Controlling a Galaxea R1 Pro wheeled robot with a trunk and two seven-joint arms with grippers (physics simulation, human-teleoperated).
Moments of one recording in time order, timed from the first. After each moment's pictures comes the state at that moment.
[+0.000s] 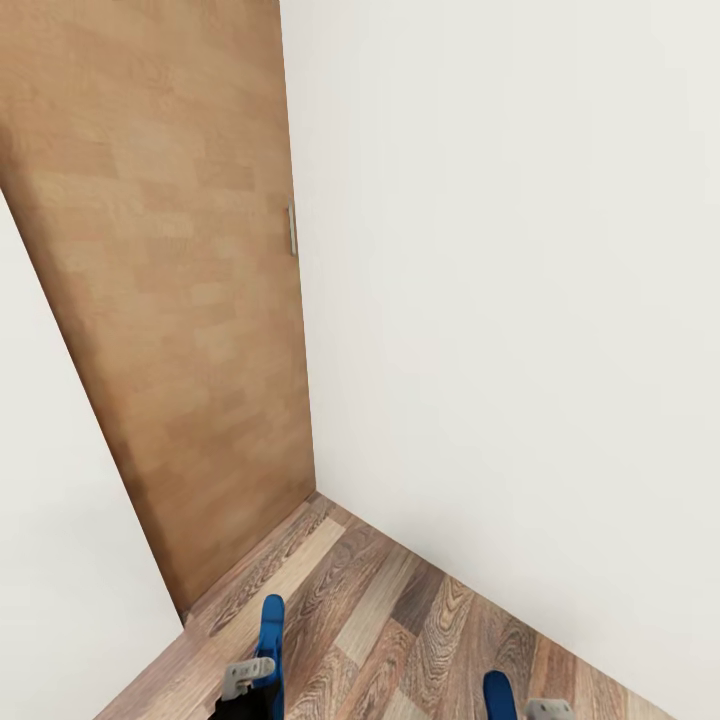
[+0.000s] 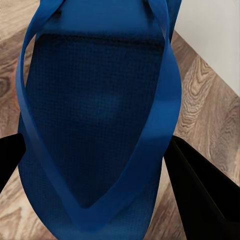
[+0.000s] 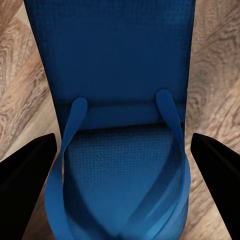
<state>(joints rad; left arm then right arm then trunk) -0.41 0.00 0.10 -0.14 0.18 -0.19 -0.42 -0.39 -0.14 -0.16 -0.13 0.08 -0.02 0.39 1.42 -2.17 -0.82</state>
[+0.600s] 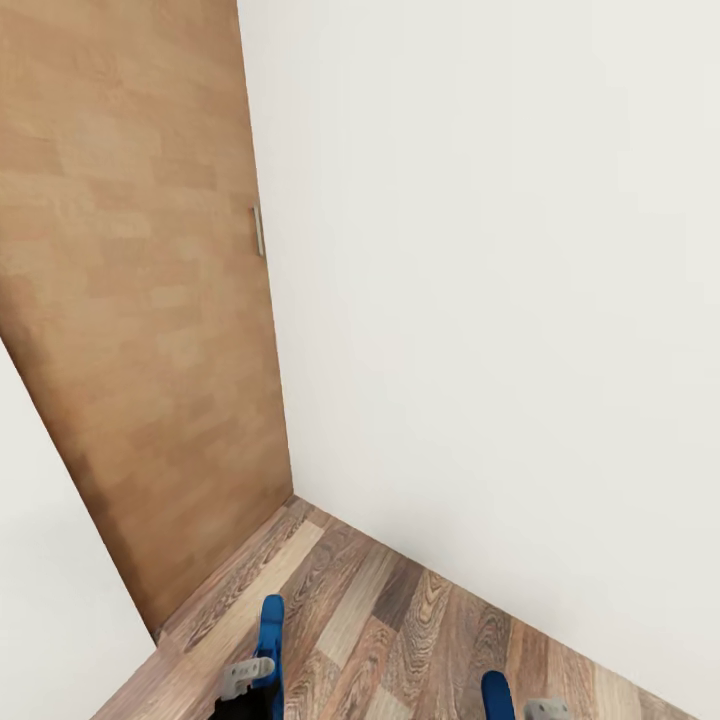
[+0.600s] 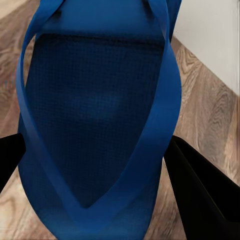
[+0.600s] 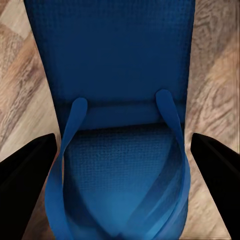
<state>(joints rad) -0.41 0.00 0.10 -0.14 0.18 -0.19 -0.42 -0.39 -0.14 -0.16 -0.13 0.08 -0.02 0.39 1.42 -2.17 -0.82</state>
